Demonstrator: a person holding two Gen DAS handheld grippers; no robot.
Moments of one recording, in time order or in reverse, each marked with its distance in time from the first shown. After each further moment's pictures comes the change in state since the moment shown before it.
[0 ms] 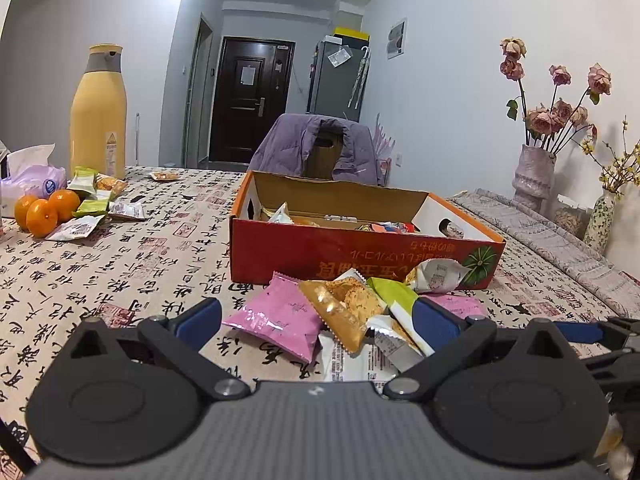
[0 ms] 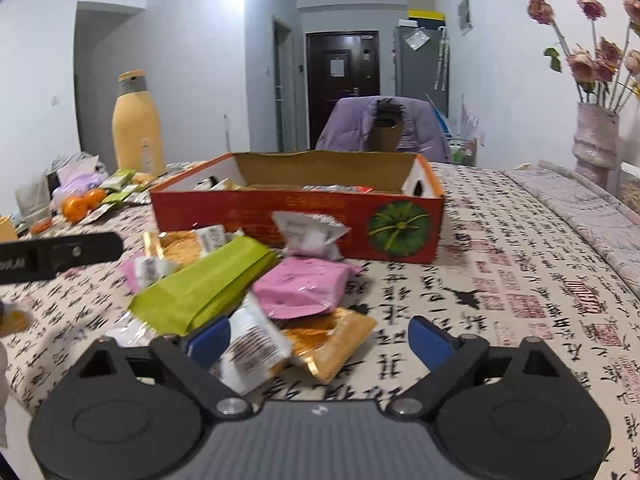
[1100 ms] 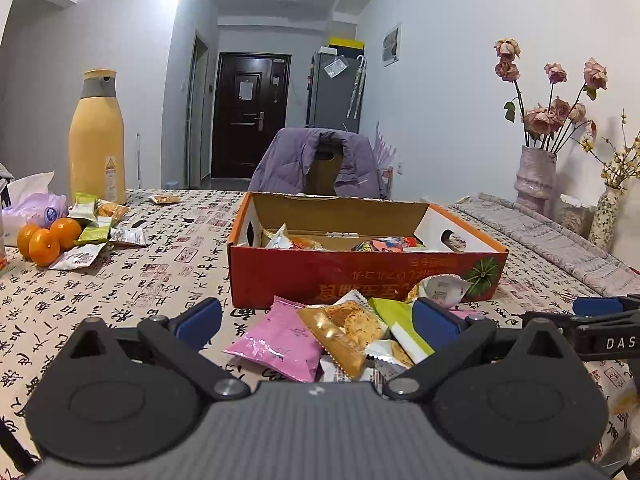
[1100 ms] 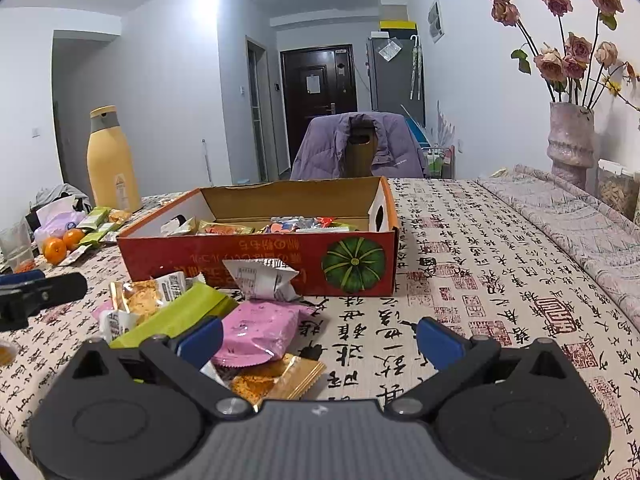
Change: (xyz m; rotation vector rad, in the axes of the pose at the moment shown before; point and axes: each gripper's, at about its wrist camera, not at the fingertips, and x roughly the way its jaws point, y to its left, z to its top) left arm 0.000 -0.010 0.011 0.050 -0.039 0.021; right arm -0.003 -0.037 0.021 0.078 -0.061 -0.042
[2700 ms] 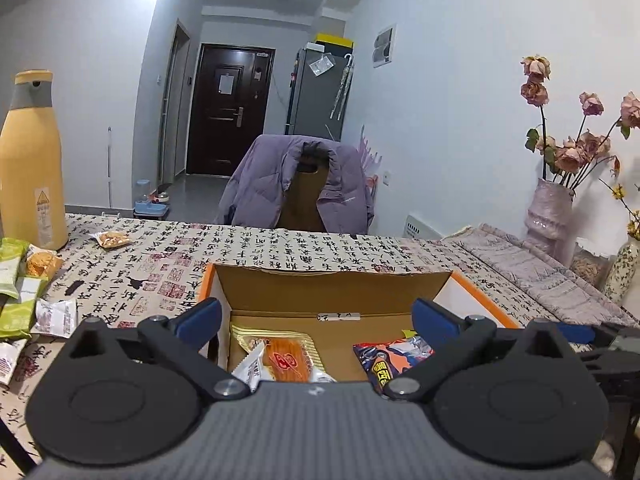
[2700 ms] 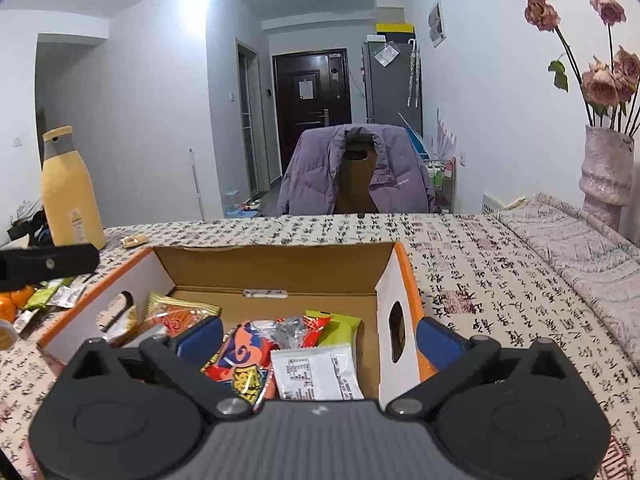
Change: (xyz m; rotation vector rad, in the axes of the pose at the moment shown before) left arm 0.147 0.021 0.107 -0.026 0.015 -0.082; right arm 0.131 -0.004 0.103 0.001 -0.018 -0.023
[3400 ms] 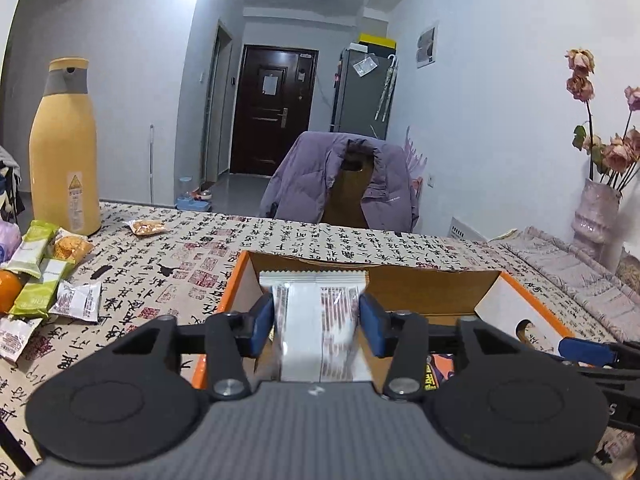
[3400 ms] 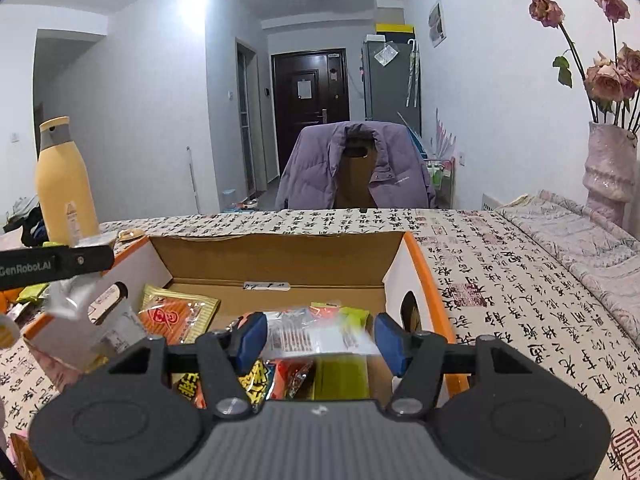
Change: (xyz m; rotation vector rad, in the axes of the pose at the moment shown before) left arm 0.026 0.000 -0.017 -0.034 -0.013 0.140; right arm 0.021 0.007 -0.015 -0.004 0.001 -0.016
